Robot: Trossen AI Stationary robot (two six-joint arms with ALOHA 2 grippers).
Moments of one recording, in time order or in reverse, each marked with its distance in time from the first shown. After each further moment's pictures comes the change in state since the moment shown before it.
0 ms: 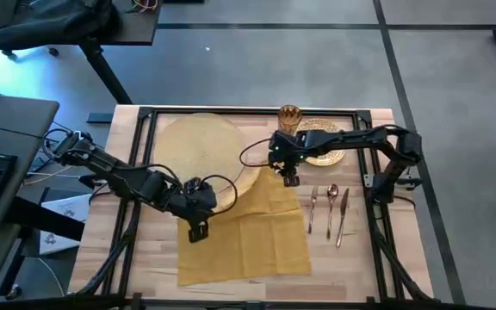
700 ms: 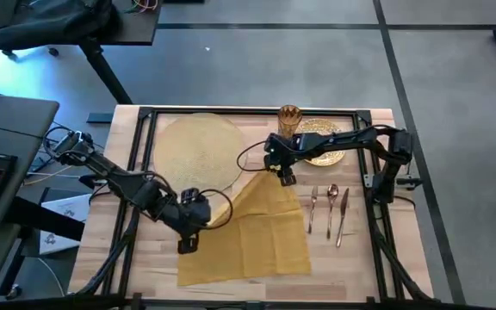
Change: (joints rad) left arm -0.086 0.000 -0.001 -0.034 0.049 0.032; right arm -0.003 0.061 0.000 0.093 -0.002 -0.110
